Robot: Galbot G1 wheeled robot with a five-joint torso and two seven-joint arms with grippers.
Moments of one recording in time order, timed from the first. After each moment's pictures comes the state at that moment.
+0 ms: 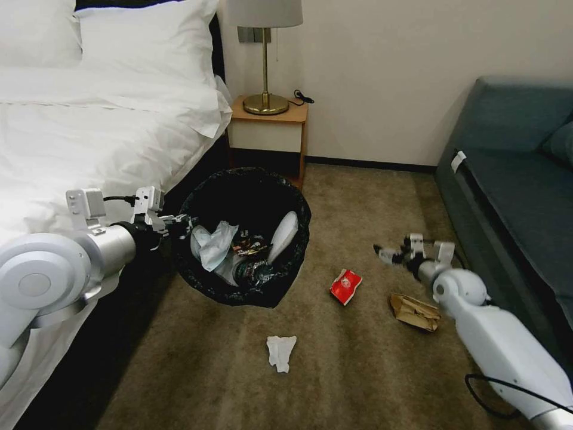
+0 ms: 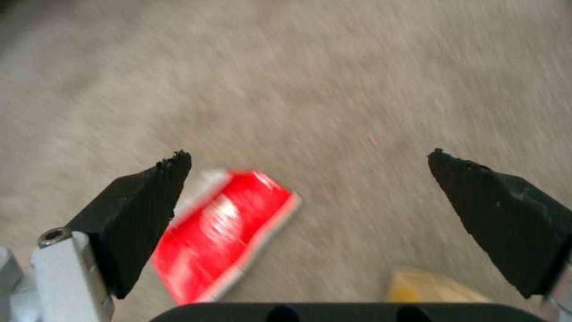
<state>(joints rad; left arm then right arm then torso) 0.98 -0.62 -0.53 -2.26 -1.67 0.74 -0.56 -0.80 0.99 0.23 1.17 0.76 -0.37 -0.07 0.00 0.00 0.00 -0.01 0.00</state>
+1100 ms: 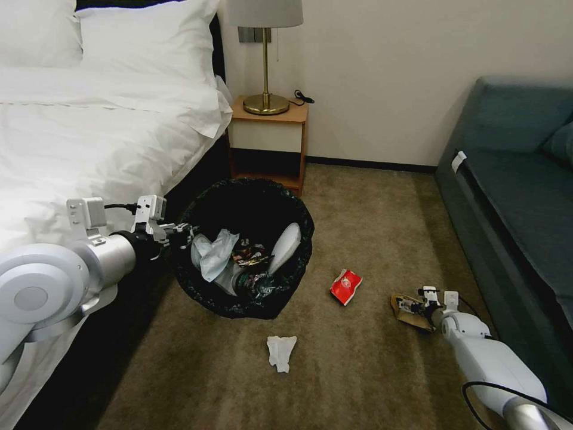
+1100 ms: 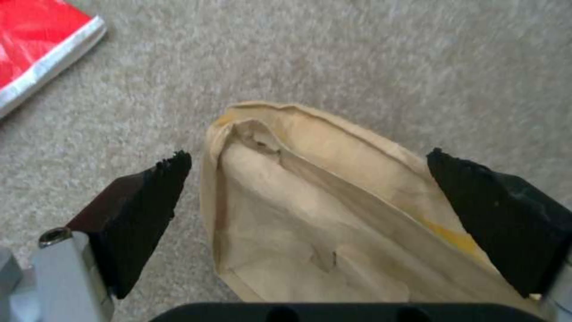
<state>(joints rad) 1.04 -0.60 -0.57 -2.30 -1.67 0.74 -0.56 -0.68 1.09 0.24 0.61 0.51 -0.19 -0.23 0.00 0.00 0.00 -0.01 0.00</state>
